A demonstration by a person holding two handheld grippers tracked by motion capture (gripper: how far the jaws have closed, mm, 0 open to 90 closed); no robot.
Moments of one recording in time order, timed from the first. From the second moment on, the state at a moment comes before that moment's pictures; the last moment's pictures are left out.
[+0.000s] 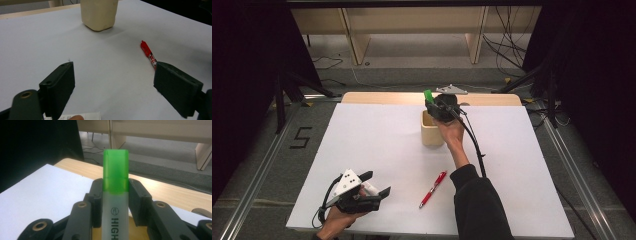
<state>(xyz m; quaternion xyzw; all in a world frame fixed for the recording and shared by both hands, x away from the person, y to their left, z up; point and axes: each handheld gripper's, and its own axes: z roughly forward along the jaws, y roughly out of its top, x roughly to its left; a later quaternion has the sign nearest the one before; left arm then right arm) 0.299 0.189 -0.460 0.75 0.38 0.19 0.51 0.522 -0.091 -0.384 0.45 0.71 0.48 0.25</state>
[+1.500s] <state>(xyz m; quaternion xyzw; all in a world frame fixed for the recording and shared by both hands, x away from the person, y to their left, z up) 0.303 0.182 -0.464 0.76 0.40 0.18 0.47 0.431 -0.162 -0.371 0.40 0.75 0.49 0.19</state>
